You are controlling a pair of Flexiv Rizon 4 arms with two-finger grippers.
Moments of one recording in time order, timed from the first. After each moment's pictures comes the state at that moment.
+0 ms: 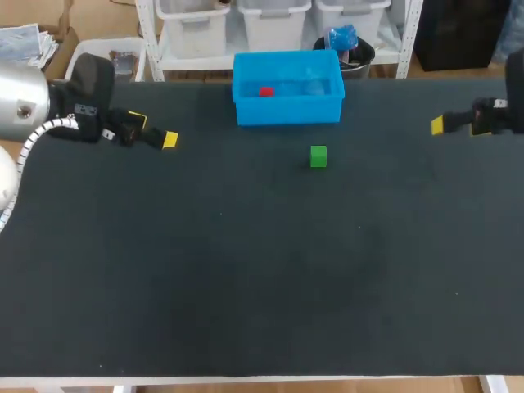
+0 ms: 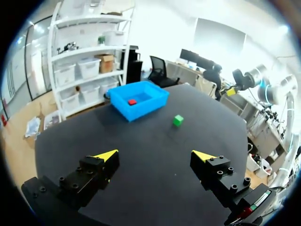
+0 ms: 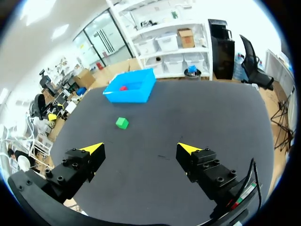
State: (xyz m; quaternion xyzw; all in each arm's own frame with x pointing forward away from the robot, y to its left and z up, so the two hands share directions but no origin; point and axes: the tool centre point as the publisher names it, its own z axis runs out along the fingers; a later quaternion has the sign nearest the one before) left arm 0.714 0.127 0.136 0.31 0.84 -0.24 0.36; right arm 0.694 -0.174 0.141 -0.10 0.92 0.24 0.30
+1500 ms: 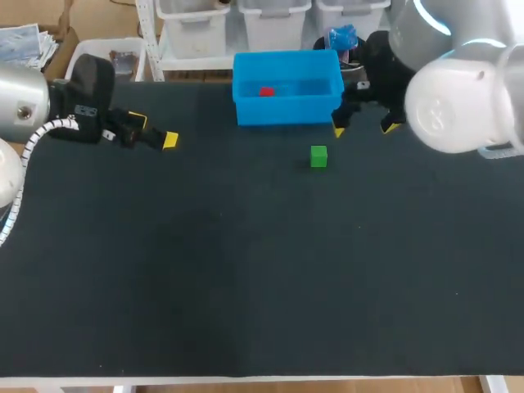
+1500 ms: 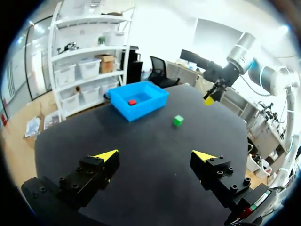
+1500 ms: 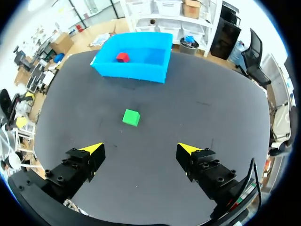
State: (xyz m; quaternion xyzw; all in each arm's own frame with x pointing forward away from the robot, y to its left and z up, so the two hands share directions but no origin) left arm 0.714 0.126 0.136 0.31 0.84 -0.24 0.36; right arm 0.749 -0.047 0.096 -0.11 0.98 0.11 0.14
